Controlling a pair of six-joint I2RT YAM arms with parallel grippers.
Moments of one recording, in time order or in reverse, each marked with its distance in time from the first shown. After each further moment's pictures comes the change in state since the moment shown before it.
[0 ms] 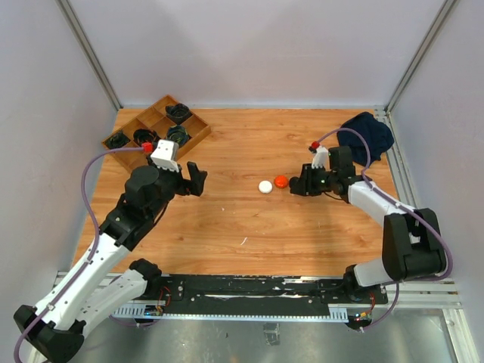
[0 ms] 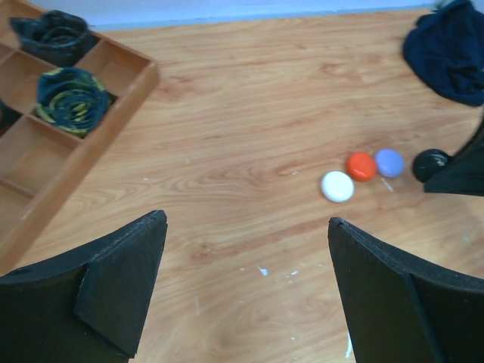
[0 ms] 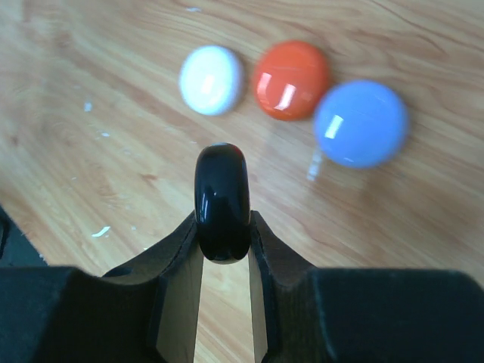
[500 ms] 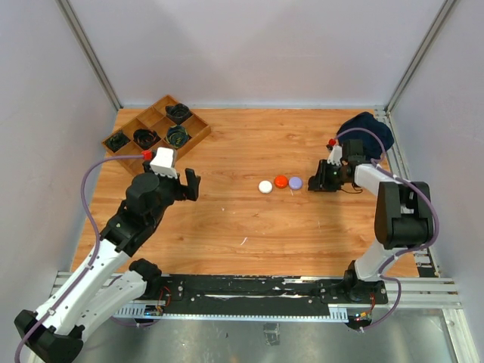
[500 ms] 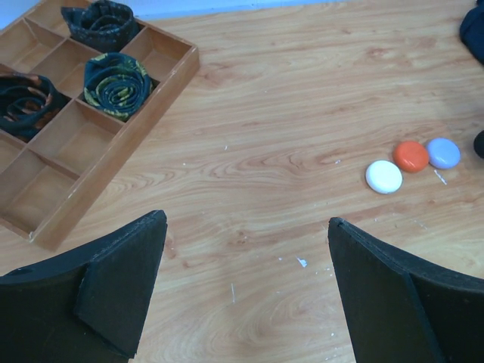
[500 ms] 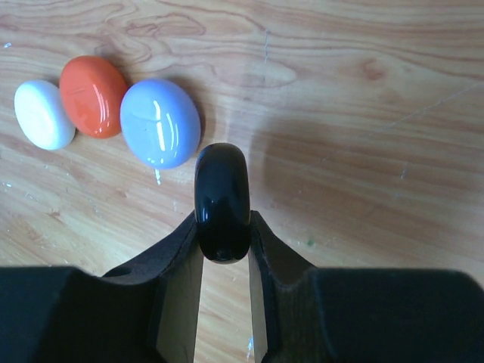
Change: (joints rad) left arm 0.000 -0.055 -0.085 0.000 -0.121 0.084; right arm -0.214 0.235 0.157 -0.199 0.106 -0.018
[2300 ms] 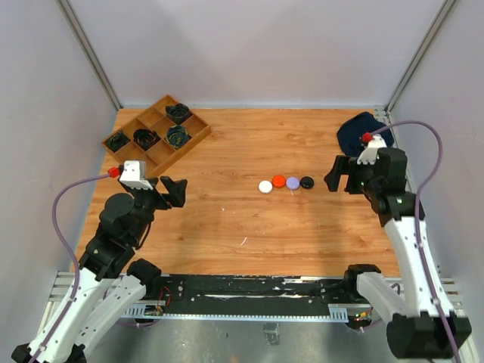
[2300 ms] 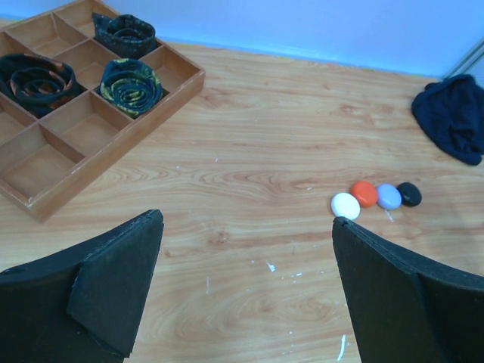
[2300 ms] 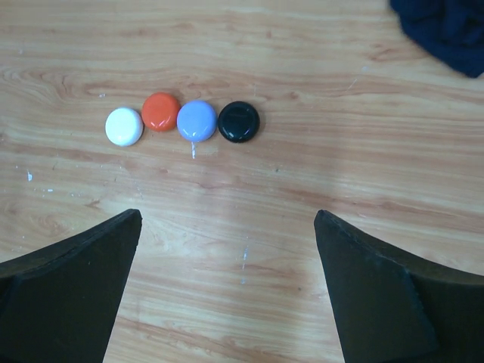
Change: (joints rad) left arm 0.037 -0.234 -0.007 -0.117 -0.025 -0.166; right arm 0.003 -0.685 0.003 -0.278 0.232 -0.030
